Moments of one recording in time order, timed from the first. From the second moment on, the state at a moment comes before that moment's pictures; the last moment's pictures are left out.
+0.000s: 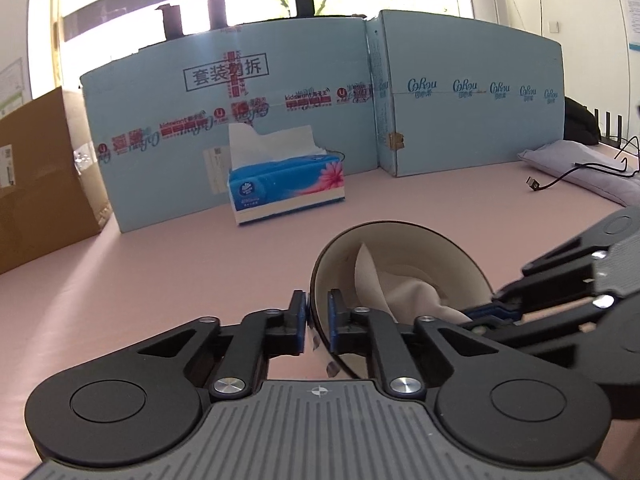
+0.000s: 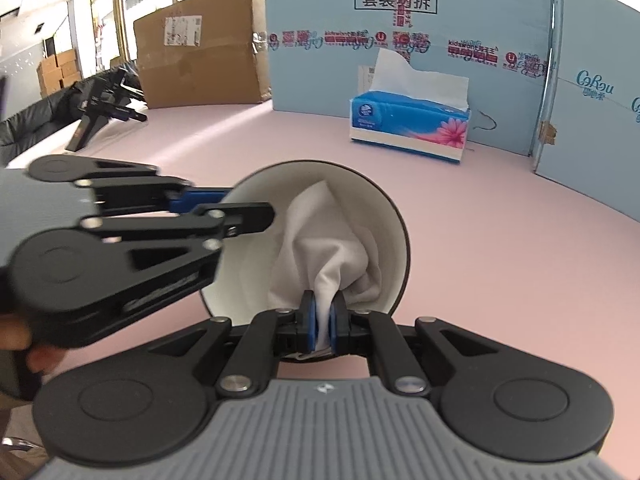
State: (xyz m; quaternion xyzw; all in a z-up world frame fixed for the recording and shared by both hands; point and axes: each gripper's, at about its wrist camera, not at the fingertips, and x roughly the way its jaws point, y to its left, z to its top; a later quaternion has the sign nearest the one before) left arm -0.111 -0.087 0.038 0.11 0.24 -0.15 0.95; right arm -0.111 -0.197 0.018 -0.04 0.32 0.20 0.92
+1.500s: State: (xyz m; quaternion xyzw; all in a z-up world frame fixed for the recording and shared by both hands) left arm -0.098 -0.102 0.044 0.20 0.21 -0.23 0.93; right arm -0.102 -0.197 0.023 -0.14 0.30 0.14 0.93
